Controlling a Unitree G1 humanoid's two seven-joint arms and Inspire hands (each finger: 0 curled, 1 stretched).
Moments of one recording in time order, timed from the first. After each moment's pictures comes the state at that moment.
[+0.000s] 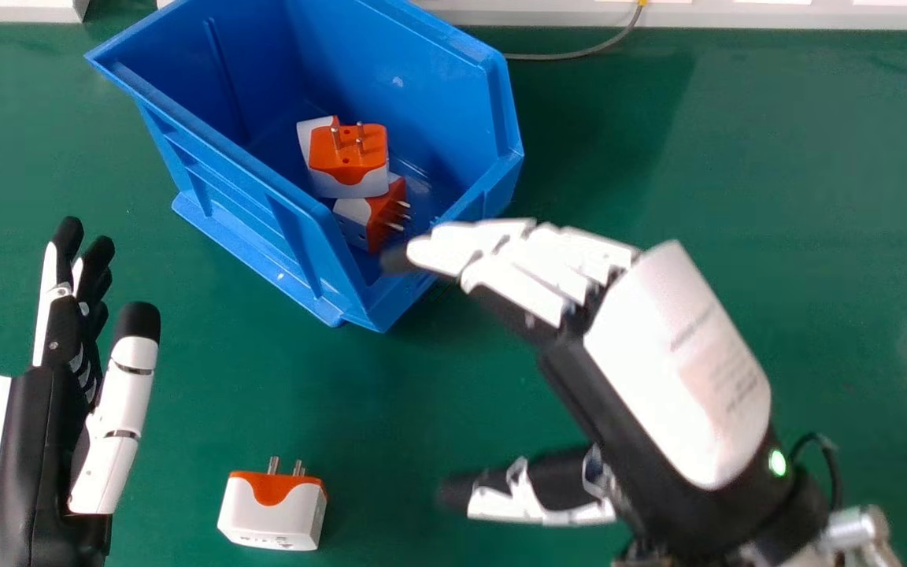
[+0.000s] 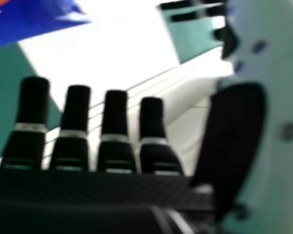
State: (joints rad) left arm 0.54 0.10 0.23 -0.29 -0.02 -0.40 -0.07; right arm 0.32 -0.41 0.33 -0.50 -0.83 -0.49 -0.26
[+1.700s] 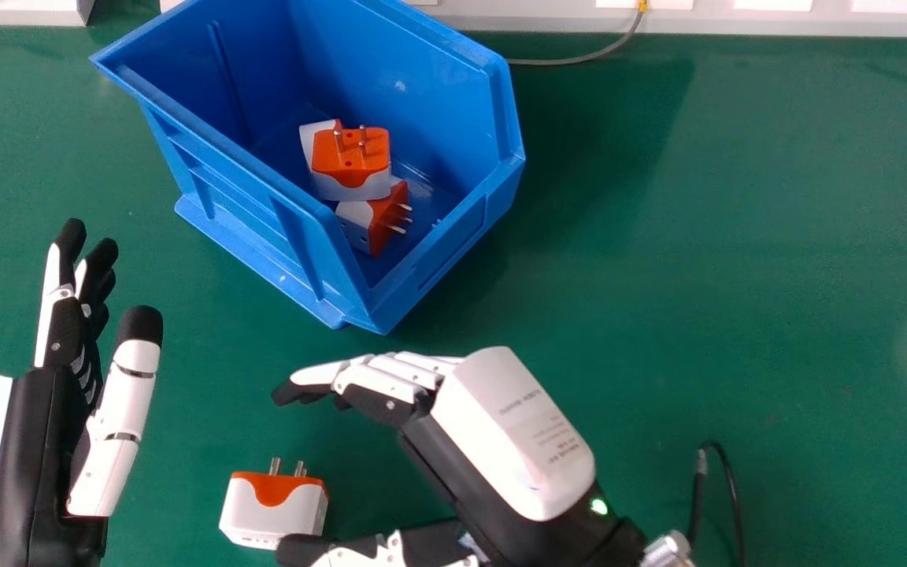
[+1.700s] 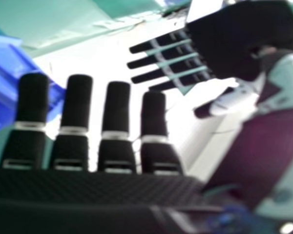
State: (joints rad) left arm 0.53 0.10 0.24 -0.28 -0.01 -0.40 -0.10; right arm 0.22 -0.16 0.54 -0.16 -0.88 -0.42 -0.16
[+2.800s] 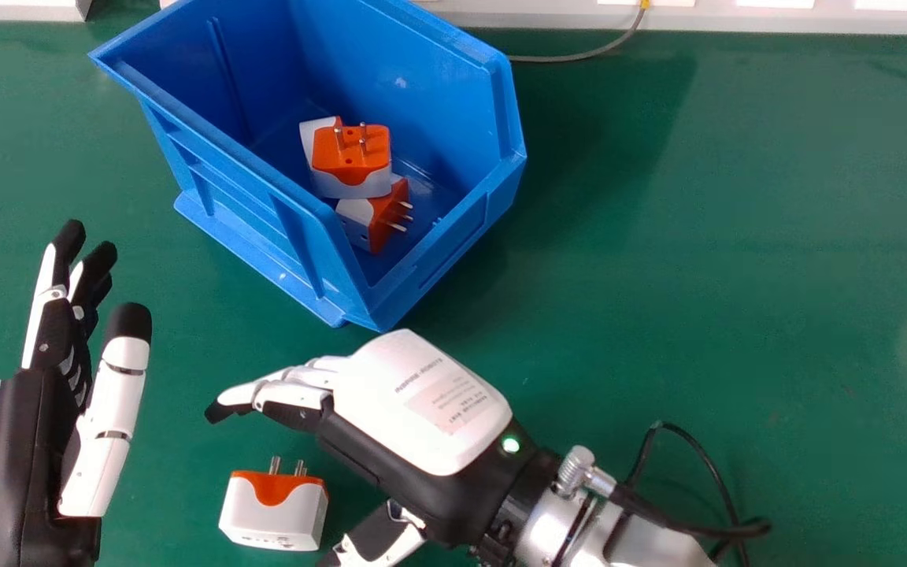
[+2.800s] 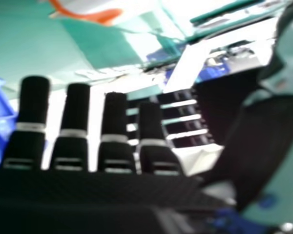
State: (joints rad) left arm 0.56 0.09 0.24 -0.35 -0.01 -0.34 -0.08; right arm -0.07 -0.19 0.64 -0.02 -0.87 -0.33 0.02
